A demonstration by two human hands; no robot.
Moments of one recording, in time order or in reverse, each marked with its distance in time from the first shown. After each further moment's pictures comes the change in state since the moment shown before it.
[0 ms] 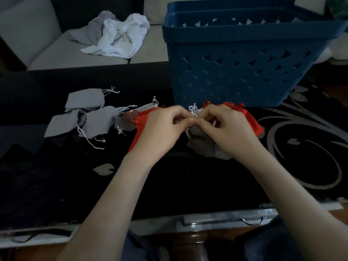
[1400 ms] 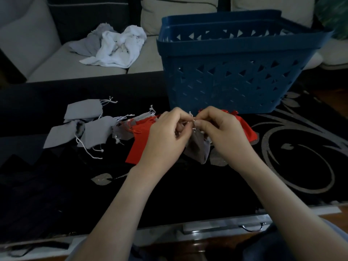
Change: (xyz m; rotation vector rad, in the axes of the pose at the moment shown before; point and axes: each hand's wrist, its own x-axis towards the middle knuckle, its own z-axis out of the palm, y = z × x) left_hand -0.011 0.005 0.011 0.123 0.152 0.213; right_hand 0.001 -0.008 -0.003 0.371 0.052 0.120
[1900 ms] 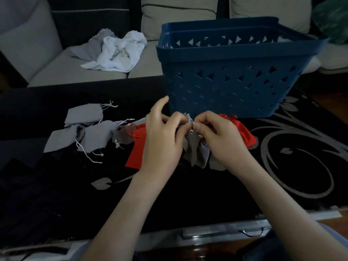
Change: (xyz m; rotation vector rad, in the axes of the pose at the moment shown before) left_hand 0.001 -0.007 0.006 0.243 0.168 0.079; right_hand 0.002 0.000 0.003 -0.031 -0.006 -0.037
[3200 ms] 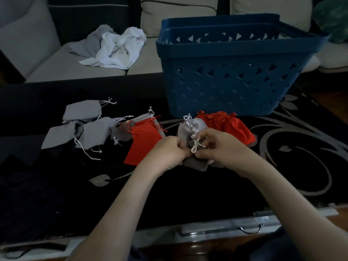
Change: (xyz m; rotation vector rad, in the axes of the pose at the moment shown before) left_hand 0.001 -0.011 0.016 -0.202 -0.797 -0.606; right_hand -0.006 0.028 -0.010 -0.103 -0.325 0.337
